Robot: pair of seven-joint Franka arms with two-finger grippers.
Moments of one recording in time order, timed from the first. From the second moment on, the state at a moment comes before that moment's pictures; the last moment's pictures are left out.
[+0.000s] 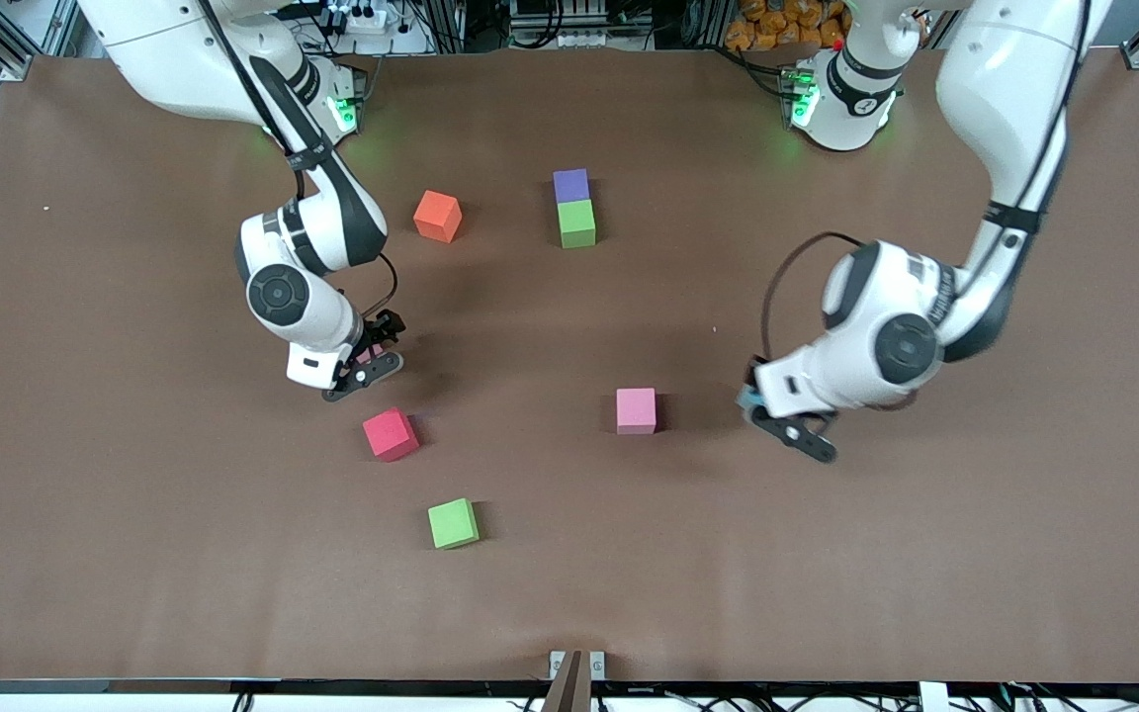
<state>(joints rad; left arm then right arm) -0.06 0.51 -0.36 -1.75 0.02 2.13 0.03 0.28 0.39 0.07 -2.17 -0.01 2.40 -0.17</state>
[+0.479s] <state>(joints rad) -0.10 0.50 -0.58 -1.78 0.02 2.10 -0.52 0.27 0.36 0.07 -2.21 -0.01 2.42 -0.22</state>
